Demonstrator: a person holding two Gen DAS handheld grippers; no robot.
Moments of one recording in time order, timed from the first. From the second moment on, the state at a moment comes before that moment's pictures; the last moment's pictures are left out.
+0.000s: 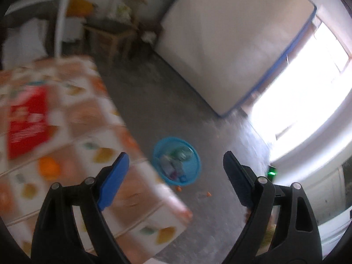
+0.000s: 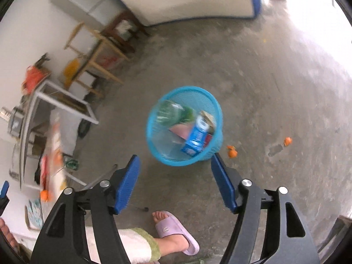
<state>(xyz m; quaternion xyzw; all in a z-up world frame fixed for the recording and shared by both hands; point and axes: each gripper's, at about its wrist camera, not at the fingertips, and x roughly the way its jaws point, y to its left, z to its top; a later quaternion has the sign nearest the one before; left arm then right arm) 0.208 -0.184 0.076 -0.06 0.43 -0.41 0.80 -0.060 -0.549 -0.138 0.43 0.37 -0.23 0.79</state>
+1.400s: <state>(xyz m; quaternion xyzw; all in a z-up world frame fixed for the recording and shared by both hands) 0.385 0.038 -0.057 -0.15 0.52 -0.17 0.82 0.414 -0.207 -0.071 0.17 0.57 0.11 0.80</state>
